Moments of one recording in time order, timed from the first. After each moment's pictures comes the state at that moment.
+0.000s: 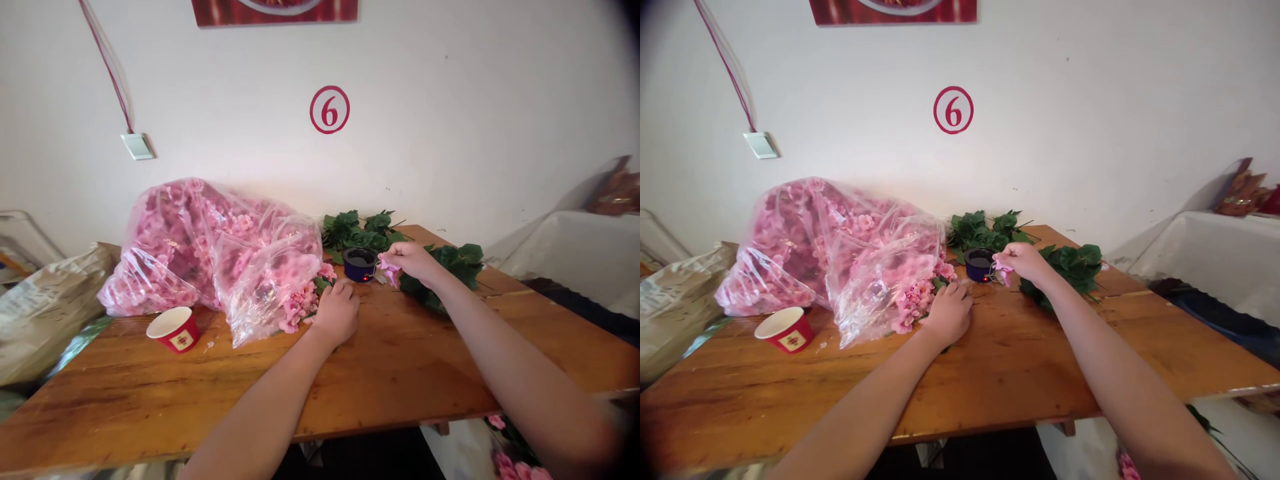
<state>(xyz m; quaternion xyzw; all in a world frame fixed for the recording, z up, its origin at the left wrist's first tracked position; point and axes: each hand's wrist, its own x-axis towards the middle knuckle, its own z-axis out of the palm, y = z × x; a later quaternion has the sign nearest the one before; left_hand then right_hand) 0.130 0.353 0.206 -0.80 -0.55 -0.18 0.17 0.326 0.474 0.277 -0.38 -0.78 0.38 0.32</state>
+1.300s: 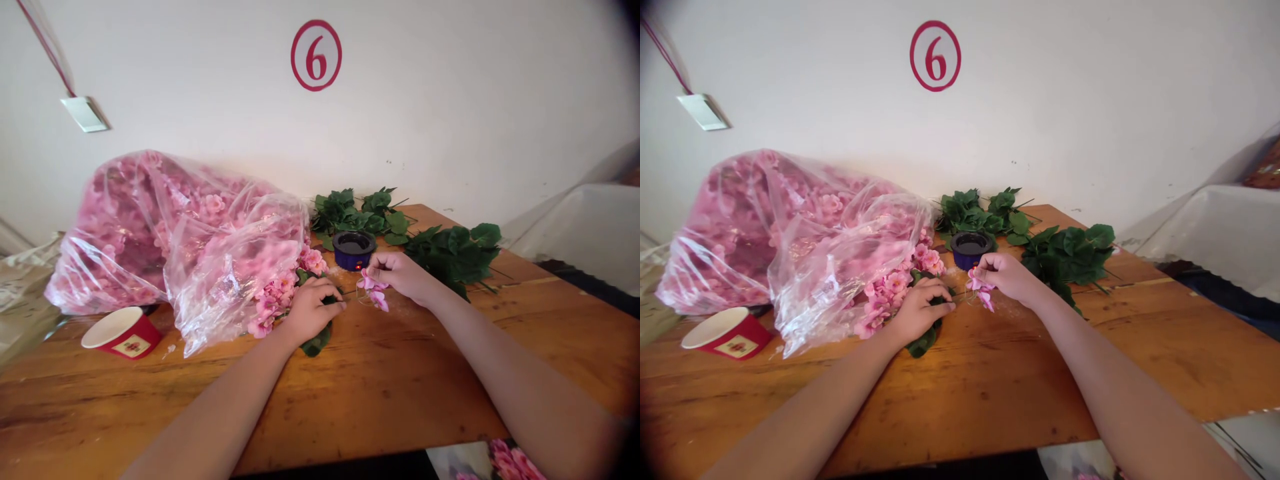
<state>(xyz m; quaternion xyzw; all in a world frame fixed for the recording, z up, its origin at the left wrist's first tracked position) 0.113 0.371 0.190 -0.74 -0.53 -0.39 -0.13 0.322 0.464 0.228 -0.29 -0.74 0.55 0.27</state>
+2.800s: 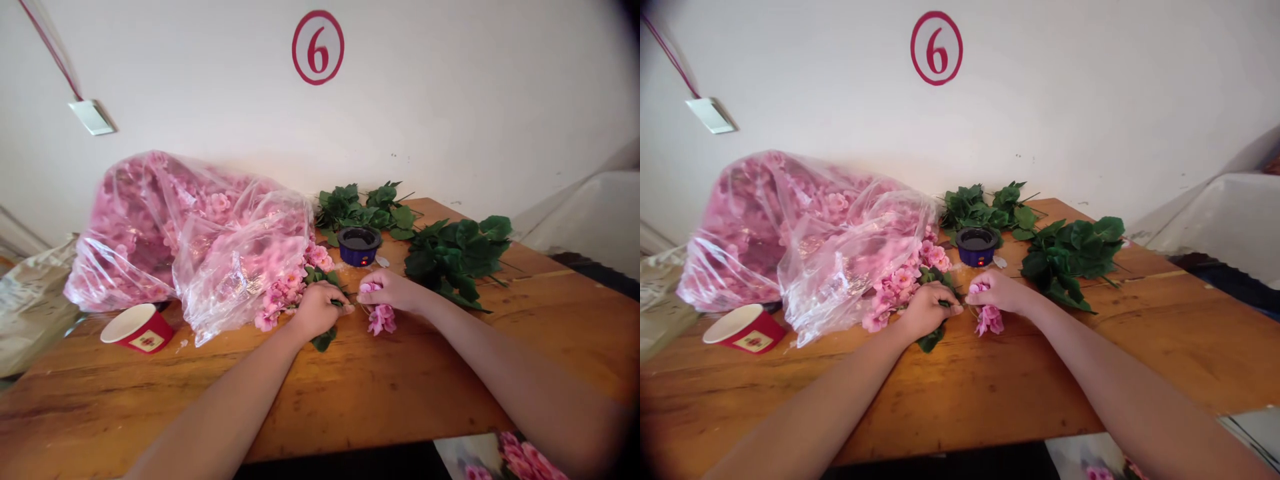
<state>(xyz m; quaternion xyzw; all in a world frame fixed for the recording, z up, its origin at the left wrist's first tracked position) 0.115 0.375 0.179 -0.73 -0.54 -0.38 -0.19 0.307 0.462 0.195 -0.27 -0.80 0.52 0.13</state>
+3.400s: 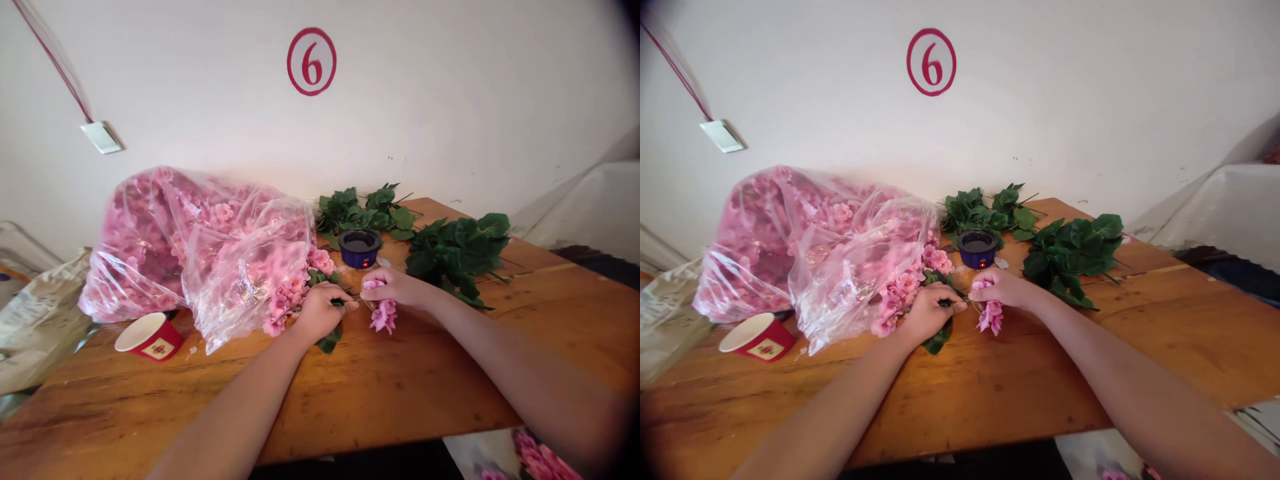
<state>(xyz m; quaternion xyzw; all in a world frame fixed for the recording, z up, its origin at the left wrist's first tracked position) 0.117 0.370 0.188 -0.73 -0.51 -0.43 -0.16 0.310 0.462 0.211 -0.25 -0.81 0.51 0.15</state>
